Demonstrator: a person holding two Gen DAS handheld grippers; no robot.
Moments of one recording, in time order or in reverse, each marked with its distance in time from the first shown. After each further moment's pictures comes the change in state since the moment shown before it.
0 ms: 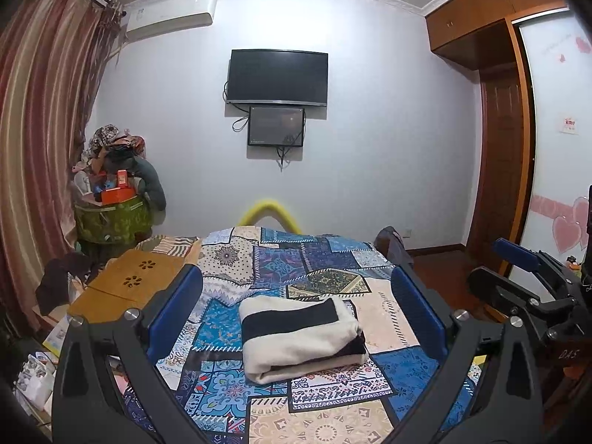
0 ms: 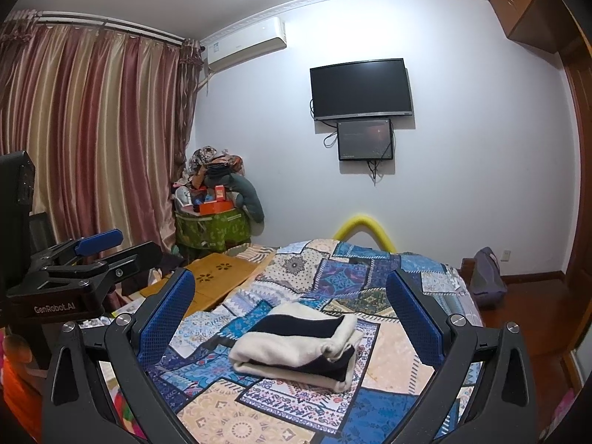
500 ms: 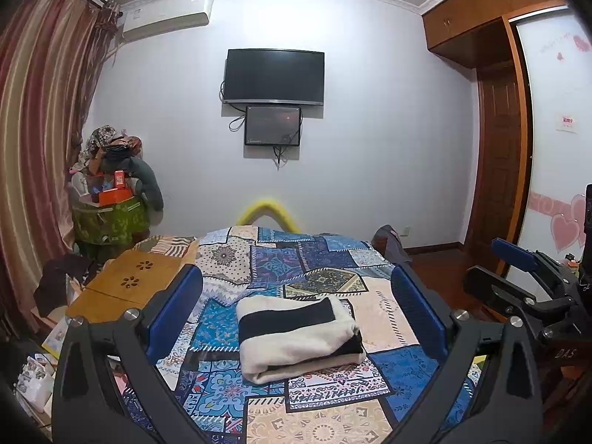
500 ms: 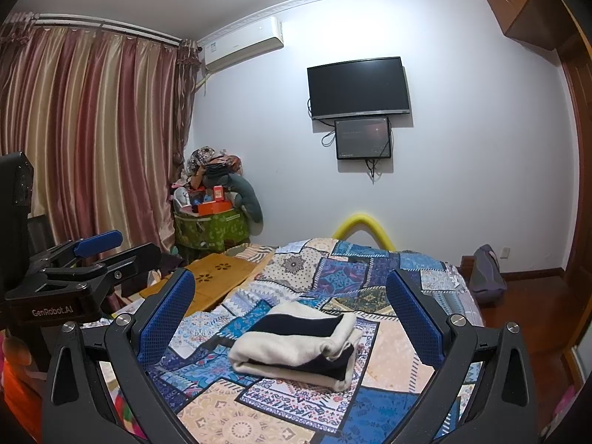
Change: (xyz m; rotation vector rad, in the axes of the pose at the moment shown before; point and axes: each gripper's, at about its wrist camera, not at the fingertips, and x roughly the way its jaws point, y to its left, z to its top) left arm -0.001 -0.005 -0.001 0.009 0.003 -0.015; right arm 0.001 -0.001 -0.001 0.008 0.003 -0.003
